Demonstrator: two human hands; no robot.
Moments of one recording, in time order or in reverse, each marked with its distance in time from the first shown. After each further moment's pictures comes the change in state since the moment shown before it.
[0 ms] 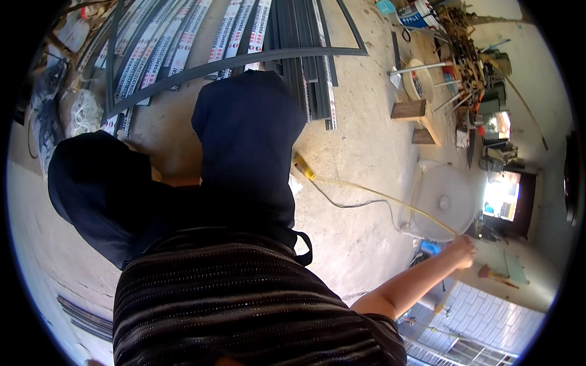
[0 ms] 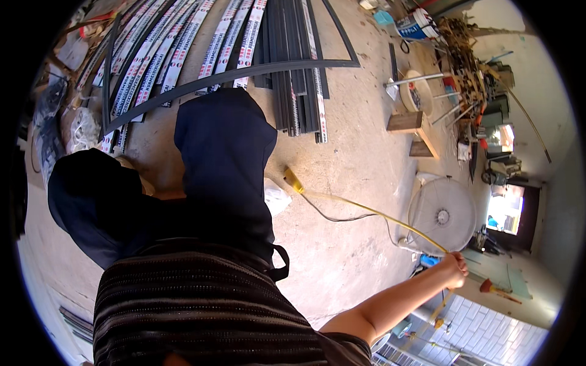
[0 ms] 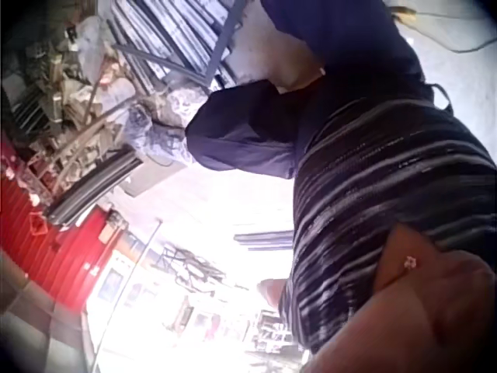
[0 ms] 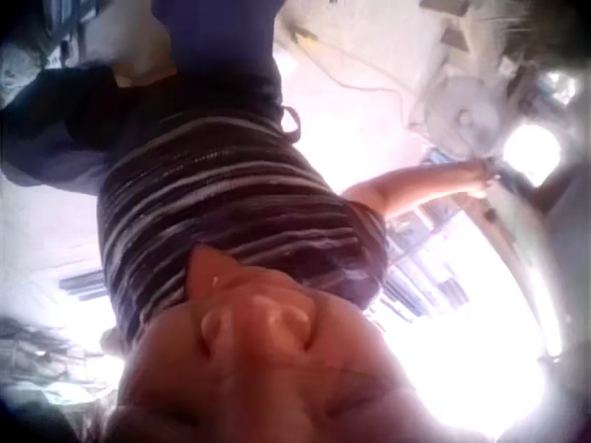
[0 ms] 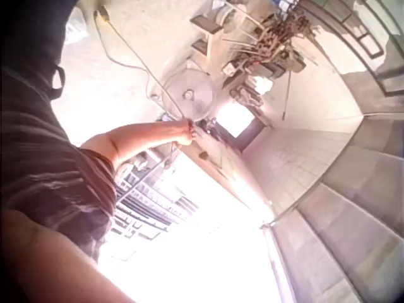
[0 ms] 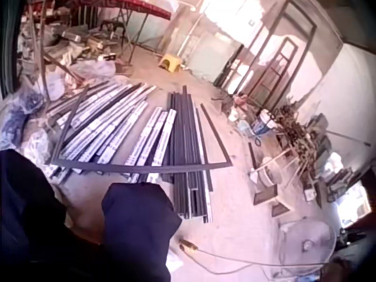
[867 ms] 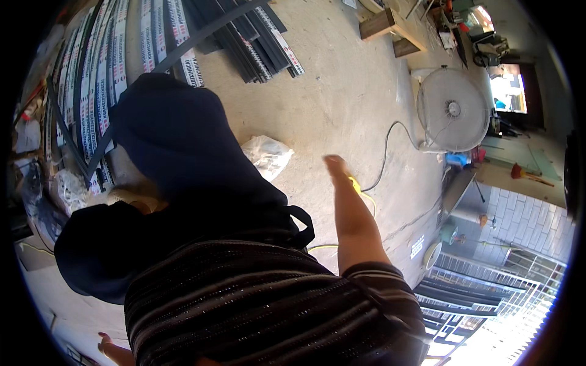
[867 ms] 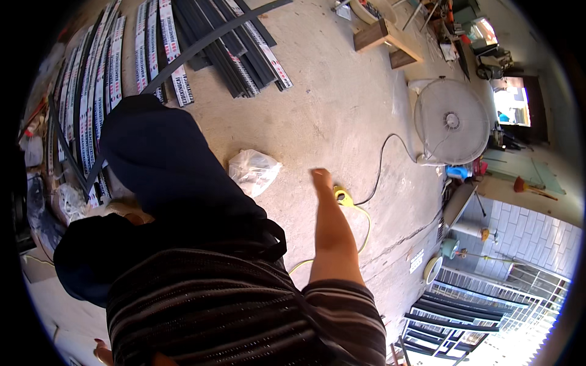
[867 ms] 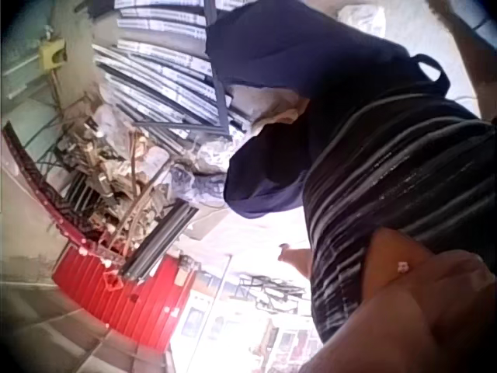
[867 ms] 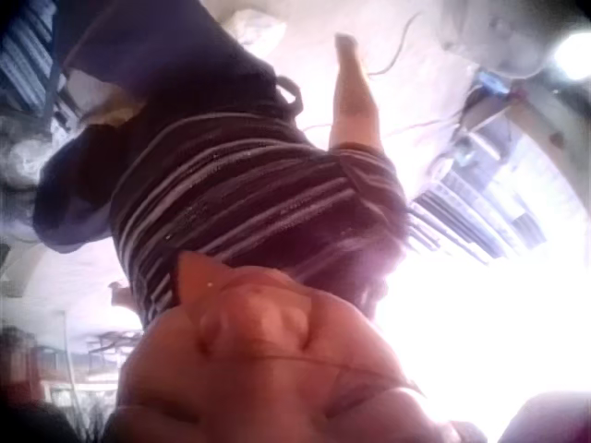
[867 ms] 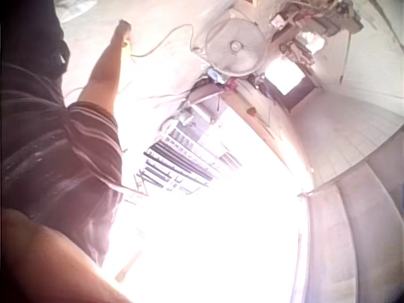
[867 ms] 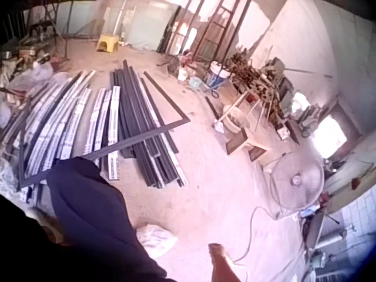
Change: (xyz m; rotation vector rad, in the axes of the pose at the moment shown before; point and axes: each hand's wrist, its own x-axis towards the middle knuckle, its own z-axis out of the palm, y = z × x) left_hand 0.050 -0.002 0.078 -0.997 0.069 -0.607; right_hand -0.041 0.062 -0.506 -2.260 -0.743 0.767
